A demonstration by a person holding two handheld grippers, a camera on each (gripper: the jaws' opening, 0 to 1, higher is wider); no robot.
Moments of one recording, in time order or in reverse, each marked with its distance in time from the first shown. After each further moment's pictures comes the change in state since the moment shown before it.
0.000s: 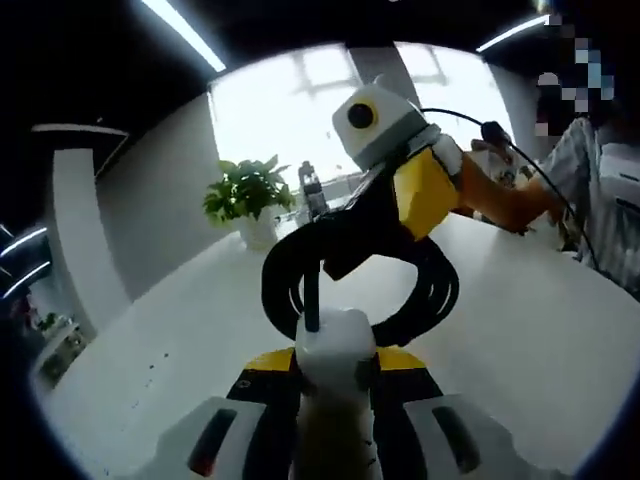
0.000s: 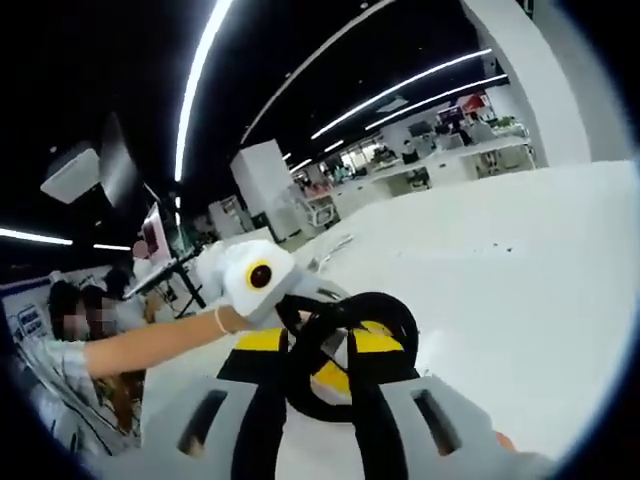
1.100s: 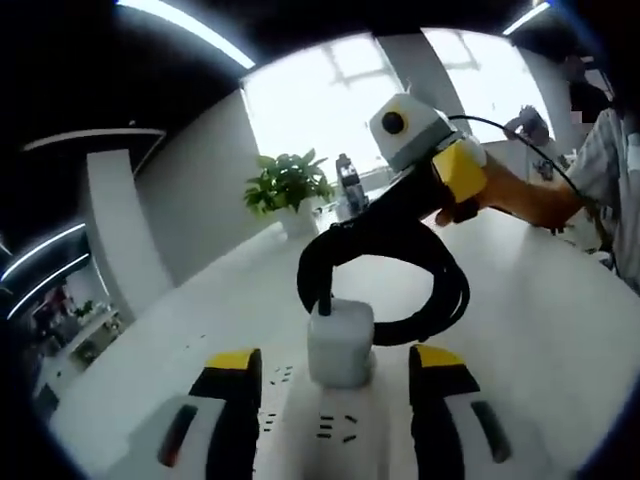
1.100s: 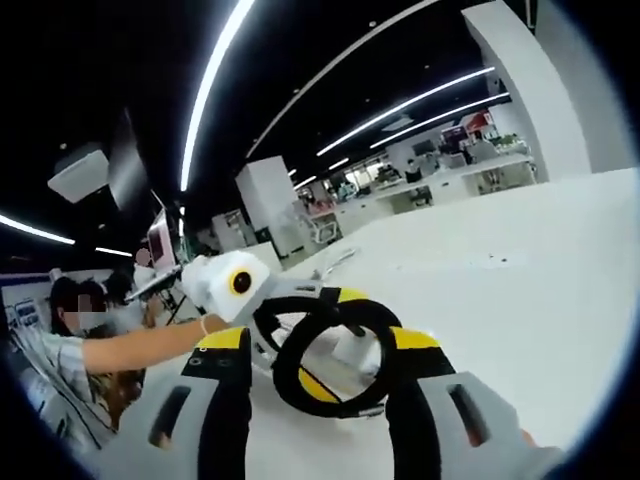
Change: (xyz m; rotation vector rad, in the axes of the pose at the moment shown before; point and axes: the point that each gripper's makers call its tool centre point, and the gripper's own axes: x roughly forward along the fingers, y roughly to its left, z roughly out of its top) left arm -0.030 0.008 -0.002 -0.038 0.029 0.210; right arm -0.014 0.004 0.002 -0.007 -0.091 0.014
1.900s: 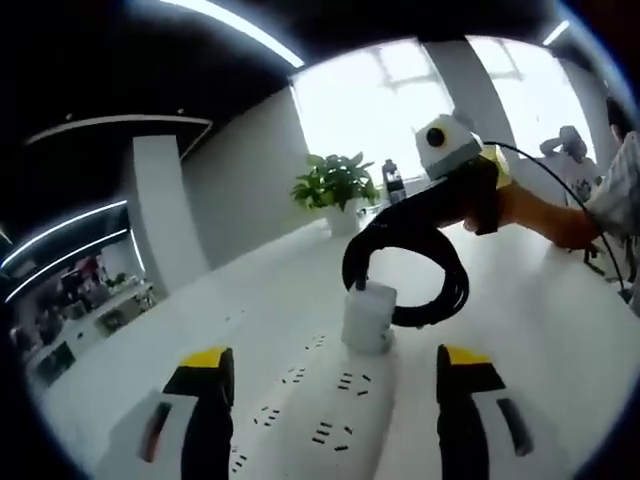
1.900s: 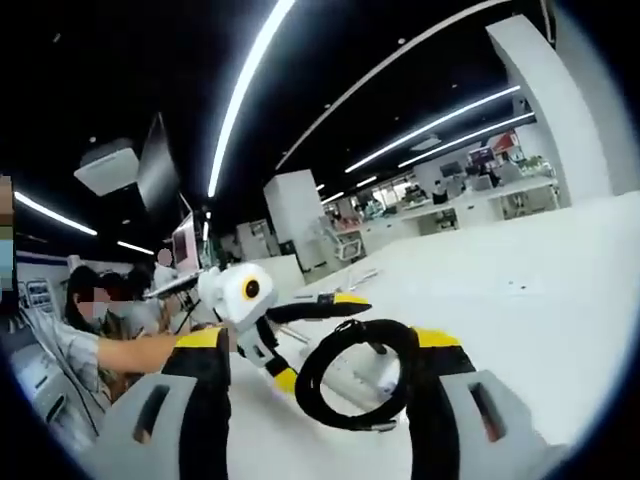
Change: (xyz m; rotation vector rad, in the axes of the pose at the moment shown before) left arm -0.040 0.017 -0.014 -0.121 0.006 0.184; right arm -0.005 0.017 0.012 -0.077 -0.080 0.109
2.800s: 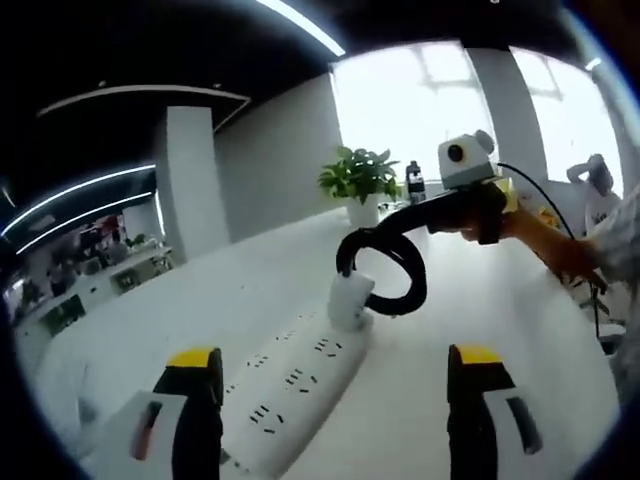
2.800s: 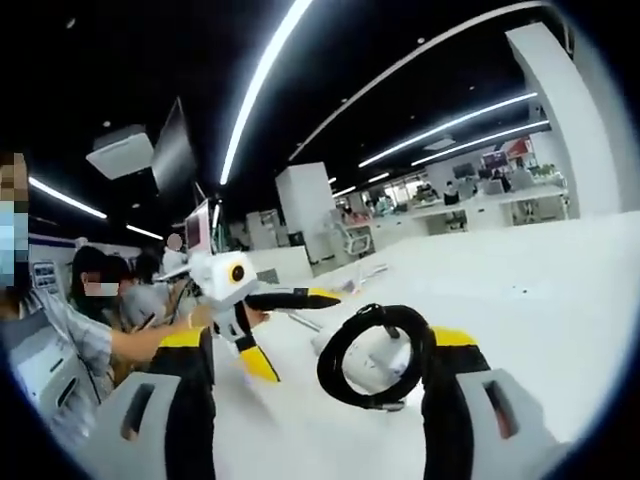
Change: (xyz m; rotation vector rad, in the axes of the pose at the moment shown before) left arm -0.057 -0.025 -0.002 -0.149 0.054 0.096; right arm -0.021 0.018 -0.005 -0.054 0.032 0.039
